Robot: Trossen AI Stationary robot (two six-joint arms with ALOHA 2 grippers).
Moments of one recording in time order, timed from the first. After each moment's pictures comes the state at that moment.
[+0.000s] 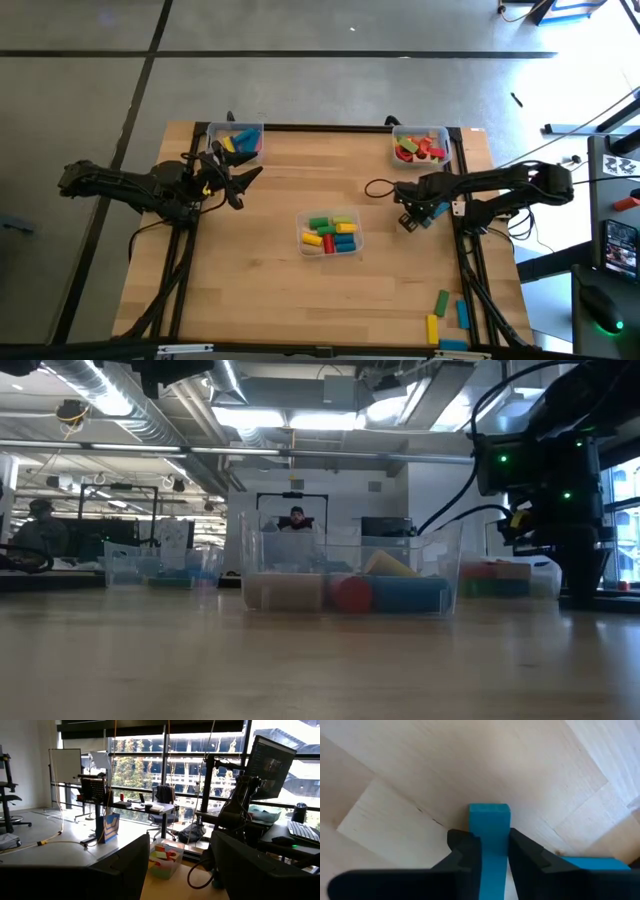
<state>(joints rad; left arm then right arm) -0.12 0.62 0.48 0.34 -0.56 0.03 -0.20 1.31 0.57 -0.86 0.04 0.62</state>
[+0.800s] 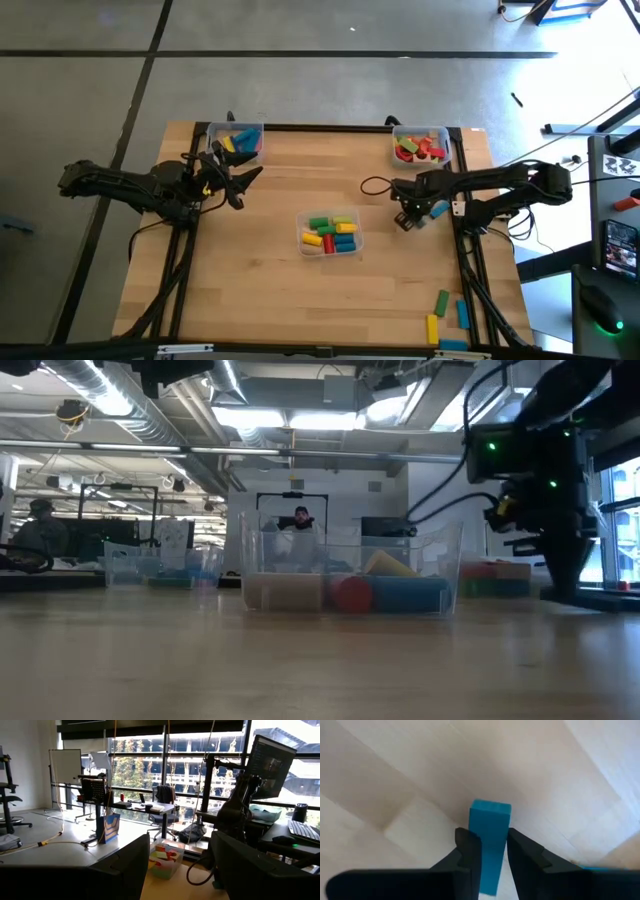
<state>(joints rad) -0.12 0.62 0.48 0.34 -0.57 0.04 -0.20 1.31 0.63 -0.86 0.00 0.61</state>
